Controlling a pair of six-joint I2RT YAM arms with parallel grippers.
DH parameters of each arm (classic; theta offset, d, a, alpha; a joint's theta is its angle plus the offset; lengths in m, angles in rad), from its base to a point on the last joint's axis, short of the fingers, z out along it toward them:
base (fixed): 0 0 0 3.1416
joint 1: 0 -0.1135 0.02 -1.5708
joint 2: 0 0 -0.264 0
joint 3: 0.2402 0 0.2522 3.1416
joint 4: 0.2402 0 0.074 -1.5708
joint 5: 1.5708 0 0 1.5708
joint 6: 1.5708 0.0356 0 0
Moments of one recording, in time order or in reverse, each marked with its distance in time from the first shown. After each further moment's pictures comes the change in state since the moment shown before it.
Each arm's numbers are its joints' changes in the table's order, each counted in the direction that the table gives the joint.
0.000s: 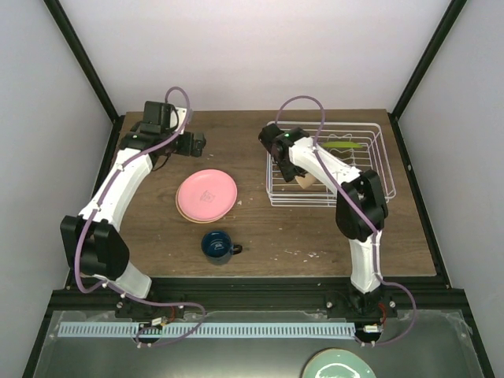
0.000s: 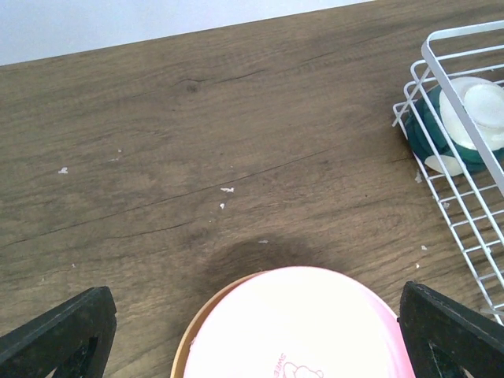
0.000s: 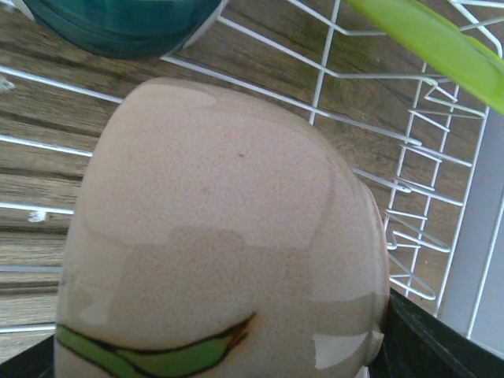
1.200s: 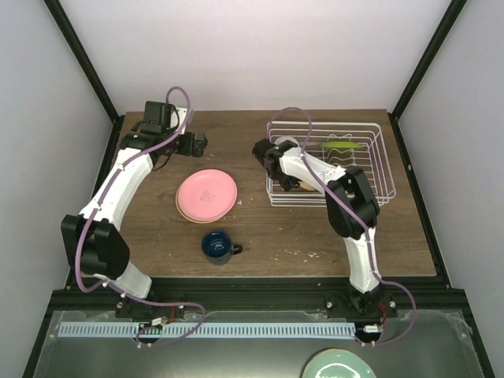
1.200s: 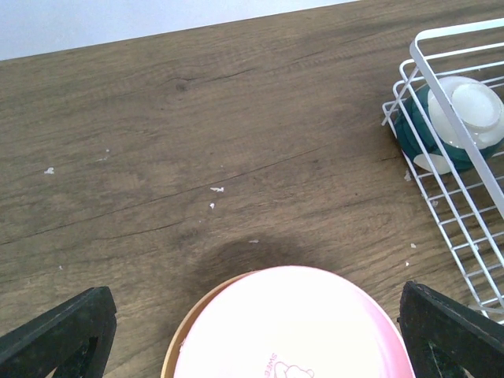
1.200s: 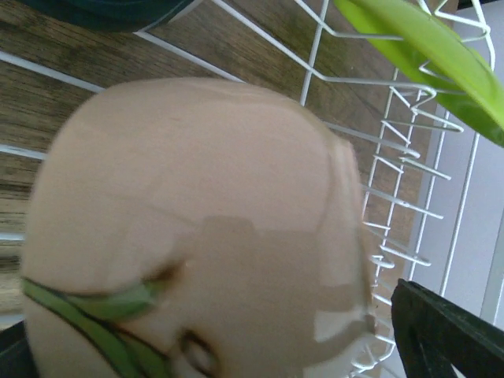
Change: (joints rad) left arm 0.000 -0.005 0.003 0.001 0.024 -0.005; right arm -0.040 -0.070 -0.105 -0.081 0.195 -0.014
